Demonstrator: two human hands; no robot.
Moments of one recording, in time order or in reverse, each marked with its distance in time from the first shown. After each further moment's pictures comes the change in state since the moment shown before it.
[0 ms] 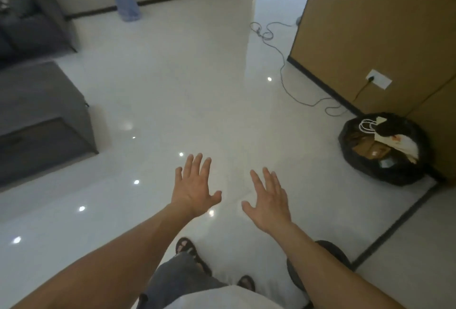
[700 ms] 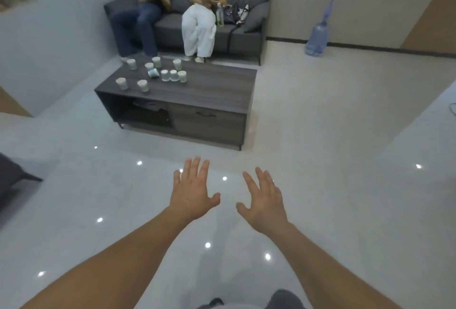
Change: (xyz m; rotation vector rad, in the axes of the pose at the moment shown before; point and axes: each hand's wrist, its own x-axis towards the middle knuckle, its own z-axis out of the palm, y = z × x) left_hand -0.229 -0.454 -0.031 -0.049 0.237 -0.779; right_hand -0.011 -0.500 0.133 -0.150 -0.171 -0.765
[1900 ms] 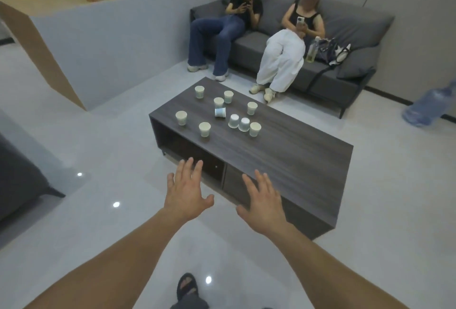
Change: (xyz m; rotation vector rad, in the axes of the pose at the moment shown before) left_hand 0.469 -0.362 -0.031 -0.114 0.030 -0.395; right_hand 0.602 -0.272 0.012 -0.159 -0.139 -0.331
